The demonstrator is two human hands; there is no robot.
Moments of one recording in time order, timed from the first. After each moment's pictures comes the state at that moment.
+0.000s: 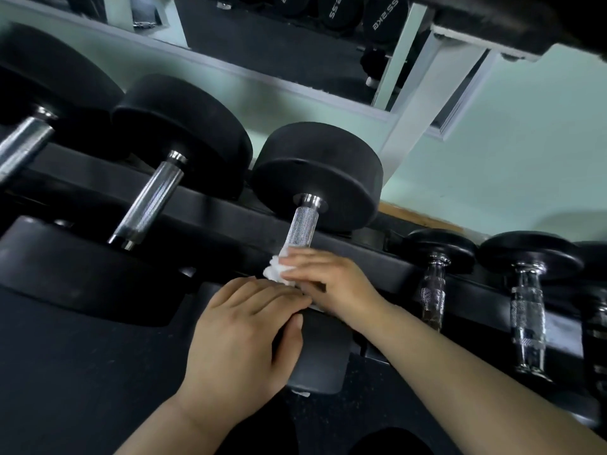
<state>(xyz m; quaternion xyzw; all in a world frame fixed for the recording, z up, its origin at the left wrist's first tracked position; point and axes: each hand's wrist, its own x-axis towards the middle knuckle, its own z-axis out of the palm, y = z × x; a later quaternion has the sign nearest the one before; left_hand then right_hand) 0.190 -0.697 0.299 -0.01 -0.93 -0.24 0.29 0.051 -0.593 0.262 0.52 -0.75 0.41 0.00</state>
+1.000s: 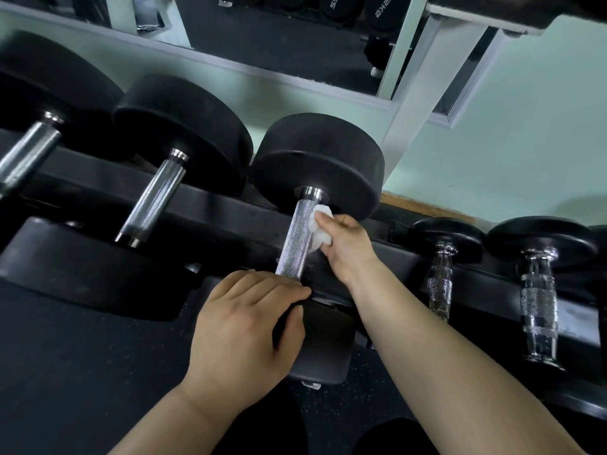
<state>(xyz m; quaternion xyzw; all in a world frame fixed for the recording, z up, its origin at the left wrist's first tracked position) 0.190 -0.694 0.301 0.00 -0.93 -0.24 0.29 0.026 -0.623 0.278 -0.10 -0.58 0.78 -0.24</state>
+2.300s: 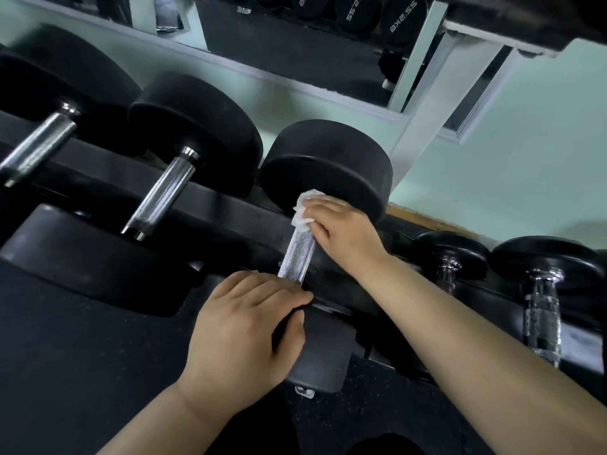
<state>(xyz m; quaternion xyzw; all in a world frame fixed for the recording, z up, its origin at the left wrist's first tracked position) 0.190 -0.694 0.299 0.00 -0.93 -0.24 0.29 0.009 -0.617 0.290 0.52 -0.80 0.24 0.16</state>
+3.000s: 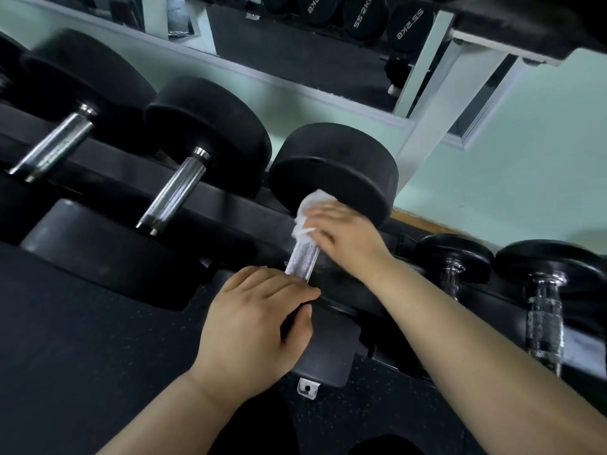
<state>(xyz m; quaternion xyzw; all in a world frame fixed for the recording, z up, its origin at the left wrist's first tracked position) 0.191 -0.694 0.299 0.00 -0.93 -0.24 0.28 0.017 -0.615 0.289 0.55 -0.79 0.26 0.09</state>
